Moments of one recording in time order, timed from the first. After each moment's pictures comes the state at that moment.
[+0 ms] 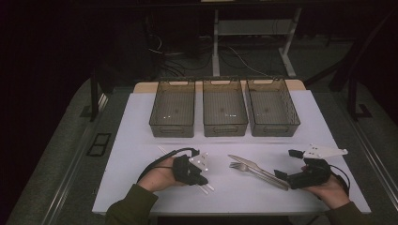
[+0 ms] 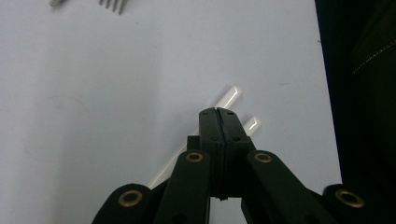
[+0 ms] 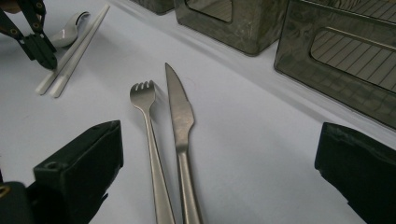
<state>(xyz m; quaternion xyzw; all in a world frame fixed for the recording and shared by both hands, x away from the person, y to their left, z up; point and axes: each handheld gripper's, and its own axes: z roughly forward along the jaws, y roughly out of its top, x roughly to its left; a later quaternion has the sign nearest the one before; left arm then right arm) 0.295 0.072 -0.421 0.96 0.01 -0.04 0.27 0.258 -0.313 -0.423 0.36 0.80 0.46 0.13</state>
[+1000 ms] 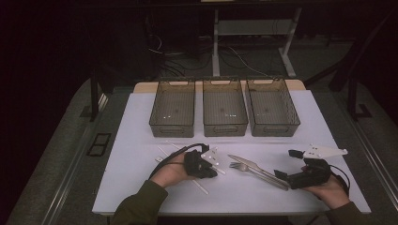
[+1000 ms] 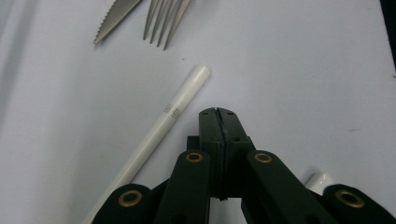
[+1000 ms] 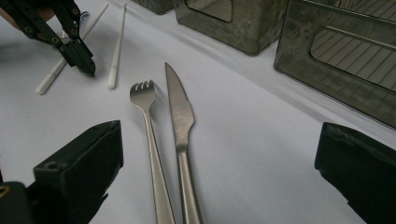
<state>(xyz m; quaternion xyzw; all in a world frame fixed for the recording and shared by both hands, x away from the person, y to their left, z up) 0.316 0.045 -0.429 0.96 0.00 0.01 0.28 0.258 -0.313 -0.423 0.36 0.80 0.46 0.13</state>
